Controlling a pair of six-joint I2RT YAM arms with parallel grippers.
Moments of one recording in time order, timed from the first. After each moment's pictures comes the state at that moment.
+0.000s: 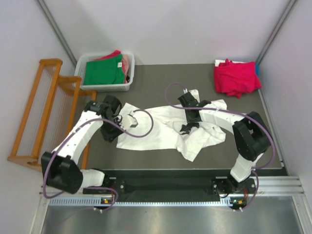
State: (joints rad) left arm -0.29 1.33 1.13 -1.29 0.09 0.79; right arm 0.61 1.73 1.14 -0.52 0.48 0.38
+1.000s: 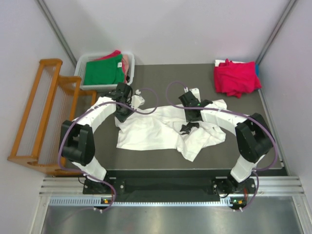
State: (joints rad) left arm -0.30 1.64 1.23 -0.83 -0.03 0.57; right arm 0.61 1.70 1.14 -0.52 0.49 0.38
